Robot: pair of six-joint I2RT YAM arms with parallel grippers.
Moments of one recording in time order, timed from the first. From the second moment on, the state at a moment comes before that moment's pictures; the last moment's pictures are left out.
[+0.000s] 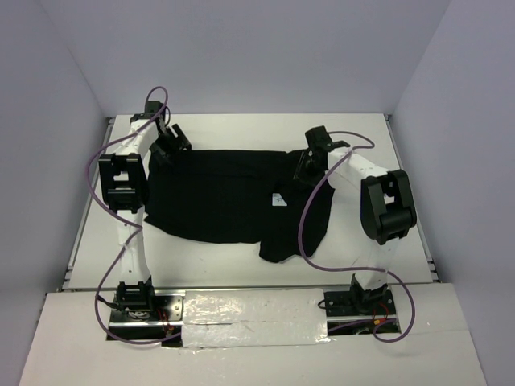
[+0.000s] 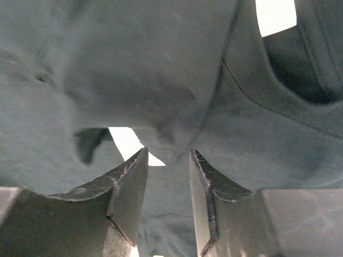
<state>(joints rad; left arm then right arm) 0.03 2.37 2.06 -0.85 0.13 -0.60 0.27 1.86 1.34 -0.61 -0.10 0.65</state>
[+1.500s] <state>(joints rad) 0.03 2.37 2.05 -0.85 0.11 -0.60 0.34 1.90 1.25 -0.57 -0.06 0.74</state>
